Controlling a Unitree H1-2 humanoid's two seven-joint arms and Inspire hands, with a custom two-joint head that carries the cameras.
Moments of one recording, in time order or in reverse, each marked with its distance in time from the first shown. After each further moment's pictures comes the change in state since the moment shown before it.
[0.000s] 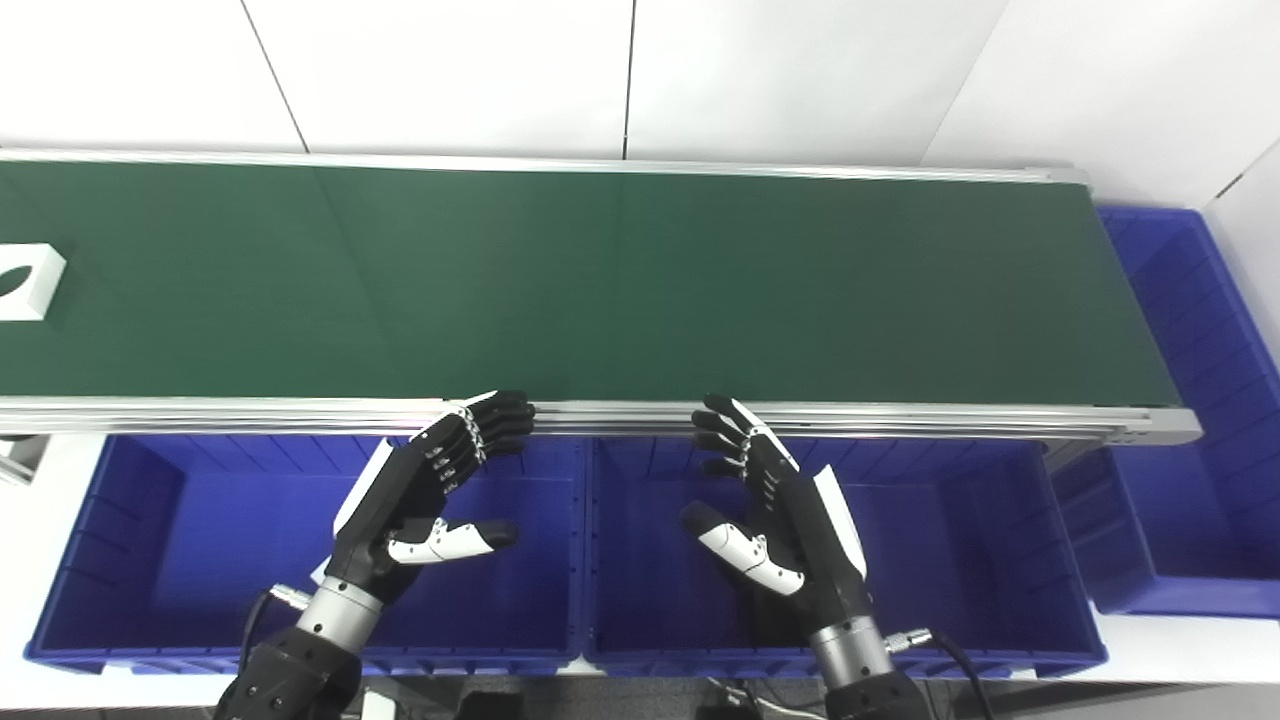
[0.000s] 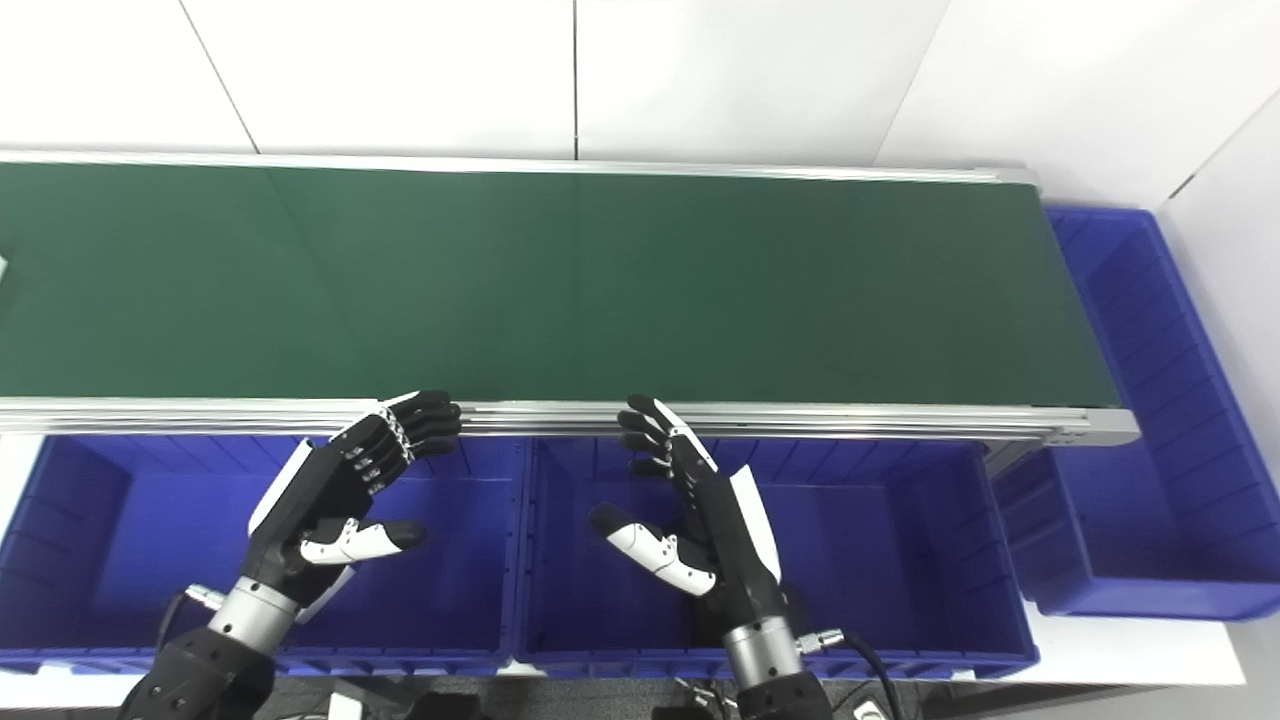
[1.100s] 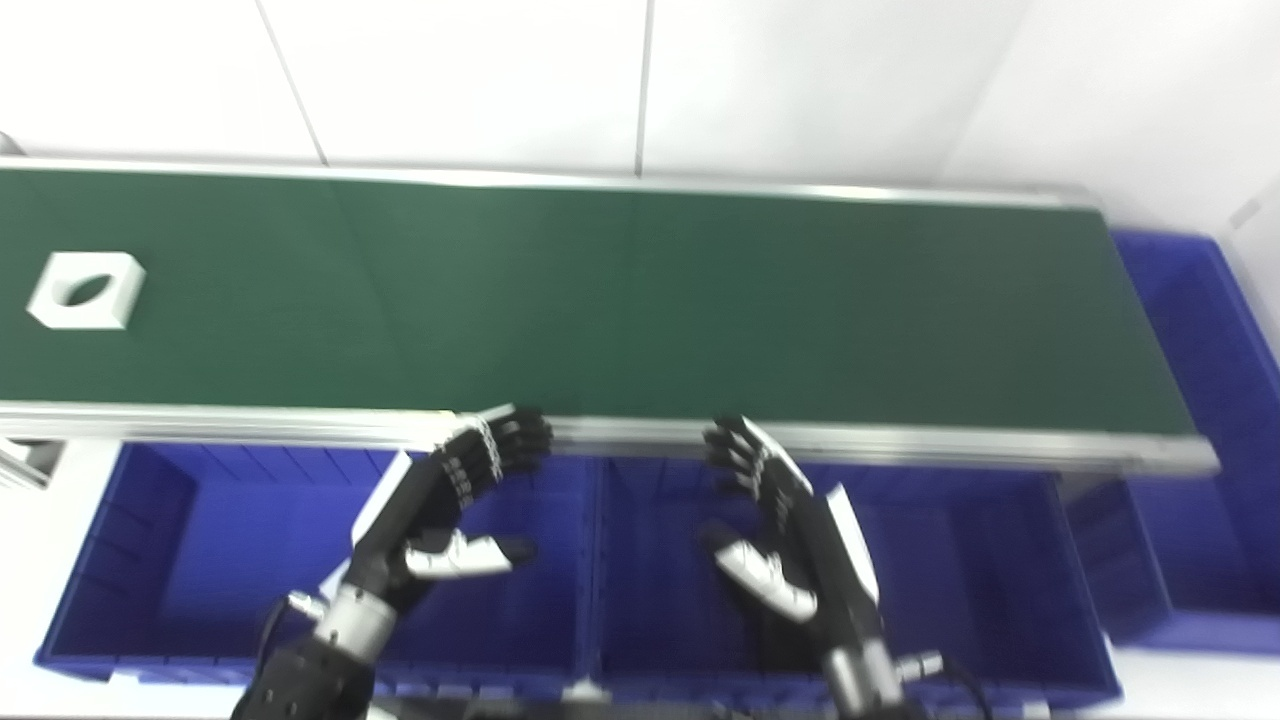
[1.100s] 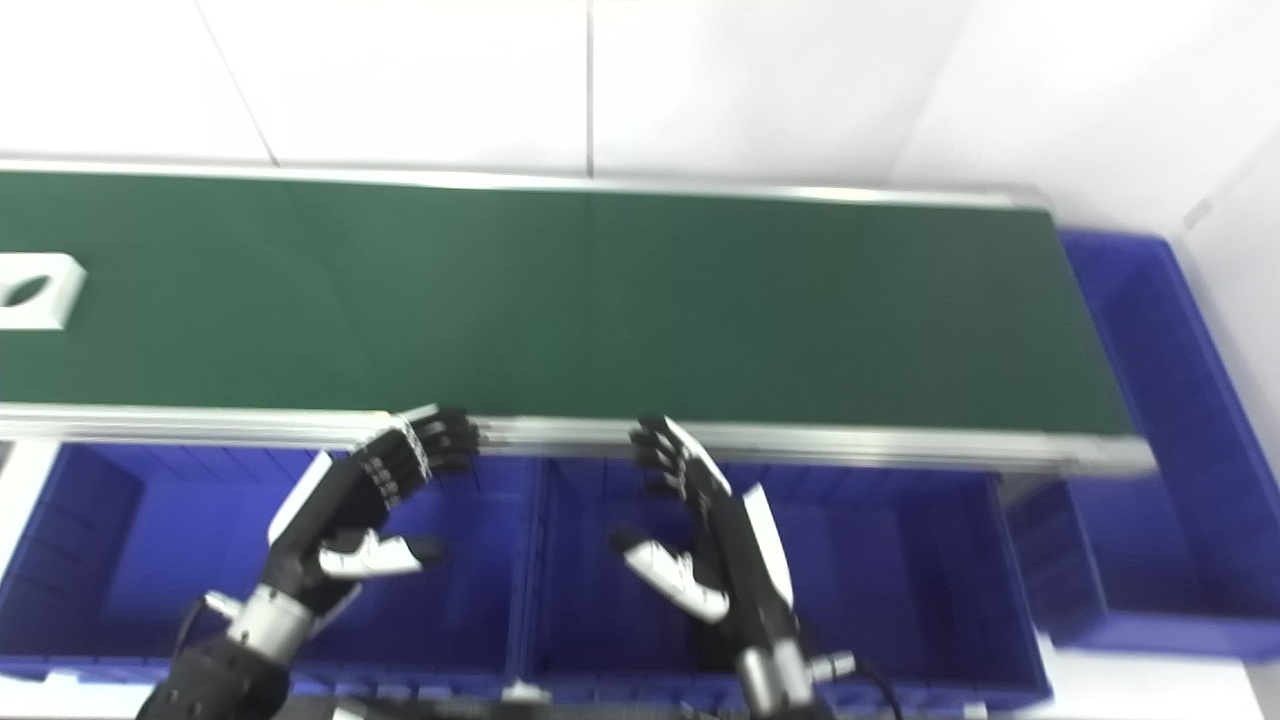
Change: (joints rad) left arm -0.017 -0.008 -0.006 0.035 0.002 -0.018 0.002; right arm -0.022 -0.013 -0.008 0.067 0.017 -0.060 0.000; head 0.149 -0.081
